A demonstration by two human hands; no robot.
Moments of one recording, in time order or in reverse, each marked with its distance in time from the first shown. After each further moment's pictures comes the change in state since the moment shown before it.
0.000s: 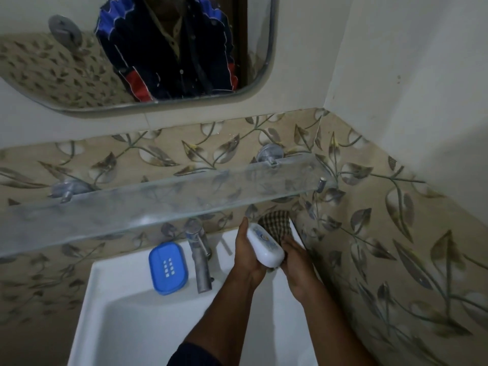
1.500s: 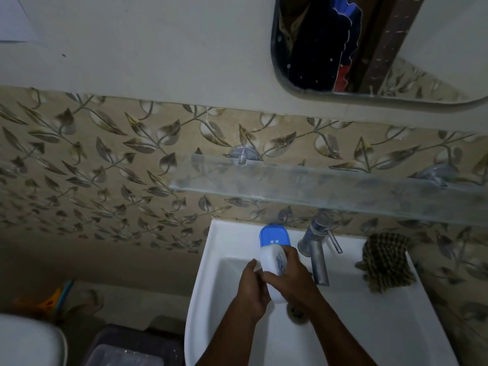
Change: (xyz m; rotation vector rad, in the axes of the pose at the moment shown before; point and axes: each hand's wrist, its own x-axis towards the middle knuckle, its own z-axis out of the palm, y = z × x) left_hand -0.007 0.131 -0.257 0.020 0.073 -0.044; right_hand -0.157 0.072 0.199 -0.983 -0.483 -0.322
